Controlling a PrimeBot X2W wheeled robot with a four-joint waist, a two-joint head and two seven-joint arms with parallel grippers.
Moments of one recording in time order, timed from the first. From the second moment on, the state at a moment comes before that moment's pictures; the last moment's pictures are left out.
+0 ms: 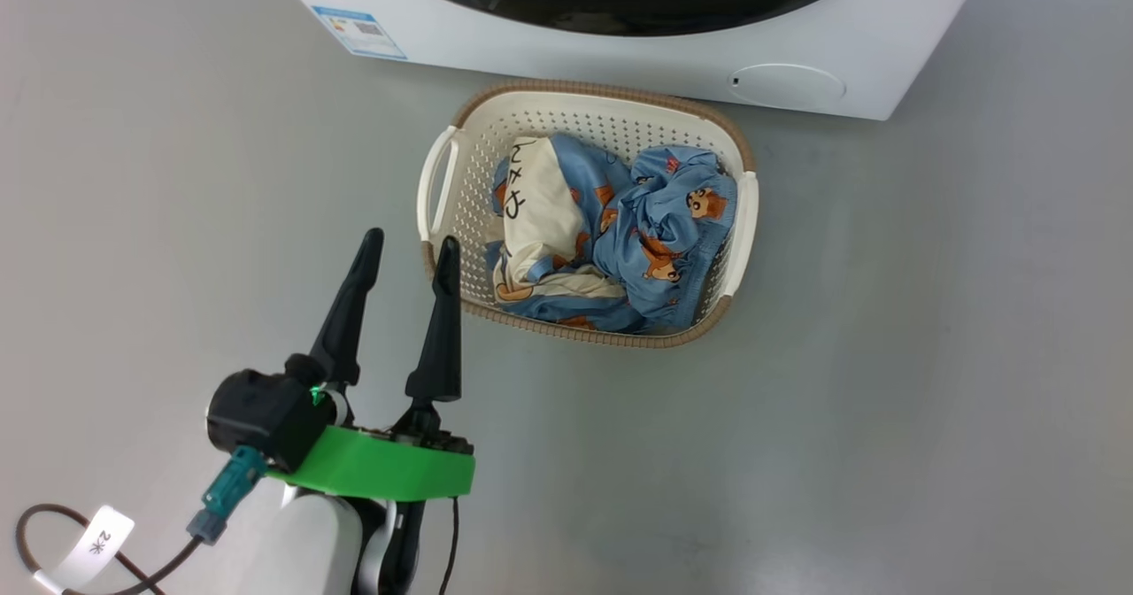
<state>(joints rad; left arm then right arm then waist) -0.33 0.03 -0.30 0.13 -0.38 0.02 -0.26 -1.27 -0.45 0.33 0.67 1.69 0.13 0.48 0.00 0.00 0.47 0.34</state>
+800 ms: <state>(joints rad) -0.34 0.03 -0.34 0.12 -0.41 0.04 -0.26 -1.33 -0.44 0.32 0.73 1.64 0.13 0.48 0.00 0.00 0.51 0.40</state>
